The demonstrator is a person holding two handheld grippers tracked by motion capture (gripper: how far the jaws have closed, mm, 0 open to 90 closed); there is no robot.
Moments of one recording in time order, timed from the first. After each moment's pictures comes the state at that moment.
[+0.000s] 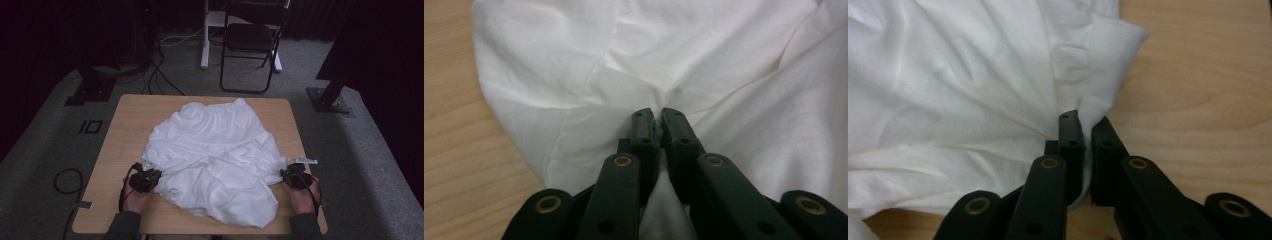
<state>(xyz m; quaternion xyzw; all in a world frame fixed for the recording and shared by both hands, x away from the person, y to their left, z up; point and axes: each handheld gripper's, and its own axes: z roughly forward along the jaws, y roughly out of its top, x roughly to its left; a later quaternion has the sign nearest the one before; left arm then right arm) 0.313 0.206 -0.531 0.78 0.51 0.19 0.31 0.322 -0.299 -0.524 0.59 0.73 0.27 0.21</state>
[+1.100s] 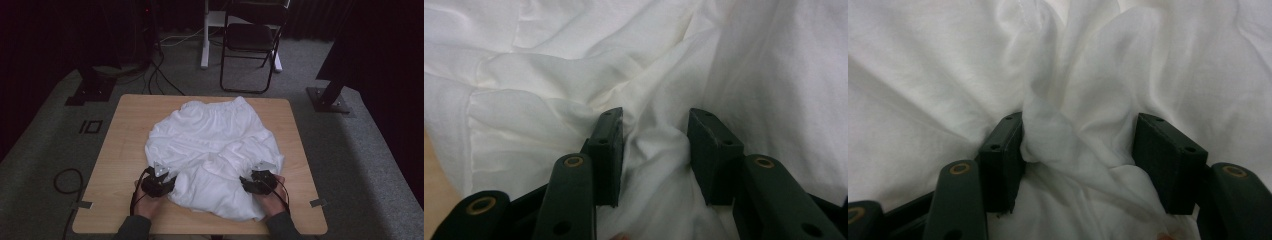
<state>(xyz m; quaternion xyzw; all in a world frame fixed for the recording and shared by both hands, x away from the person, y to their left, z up) 0.309 0.168 -0.537 0.80 0.47 0.20 0.32 0.319 -0.197 -0.539 0.45 0.81 0.33 0.19</state>
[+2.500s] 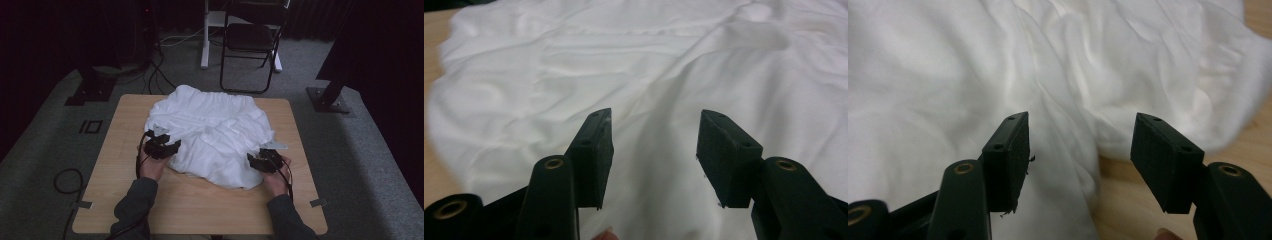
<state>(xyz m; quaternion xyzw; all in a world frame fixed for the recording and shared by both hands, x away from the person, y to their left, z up) 0.393 0.155 -0.469 0.76 0.48 0.21 0.38 0.371 -0.220 -0.513 0.49 0.76 0.36 0.23</state>
